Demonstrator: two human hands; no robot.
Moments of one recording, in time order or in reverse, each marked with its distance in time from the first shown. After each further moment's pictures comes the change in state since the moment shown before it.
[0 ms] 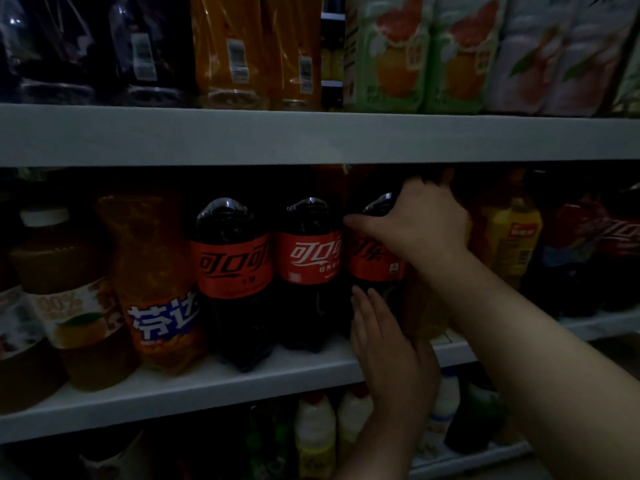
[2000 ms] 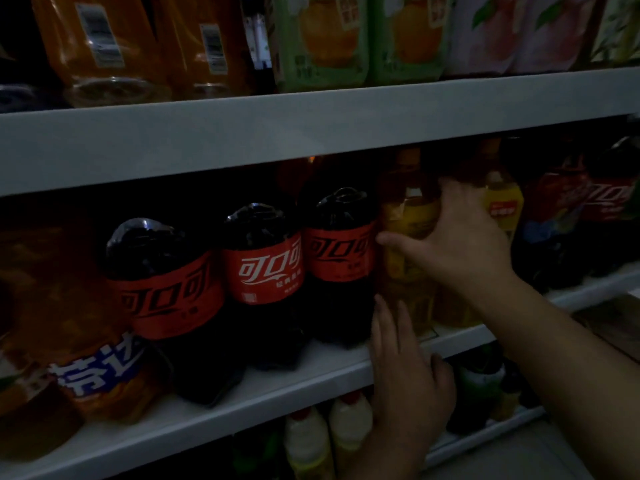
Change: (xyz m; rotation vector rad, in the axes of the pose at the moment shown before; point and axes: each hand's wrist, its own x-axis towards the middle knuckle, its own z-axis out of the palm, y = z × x) left_hand -0.002 -0.014 0.055 -0.006 -0.225 0.201; right_hand -0.015 0.097 0.022 0.123 -0.053 0.097
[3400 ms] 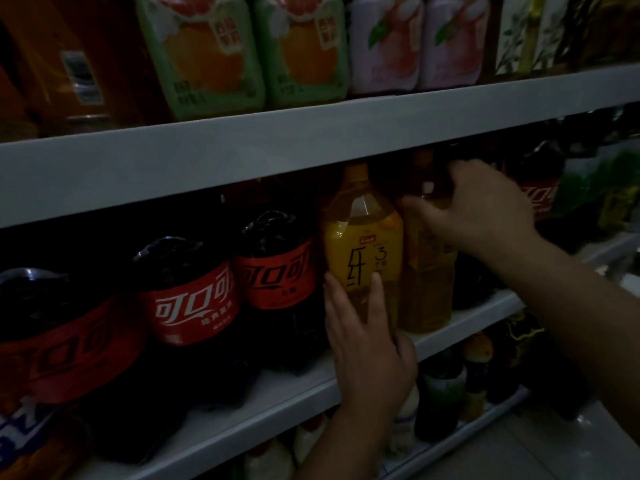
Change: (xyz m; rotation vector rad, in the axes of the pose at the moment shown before) left_hand 0.047 0.027 0.018 0.232 0.163 0.122; right_hand 0.053 0.084 -0.051 -0.268 0.051 0.028
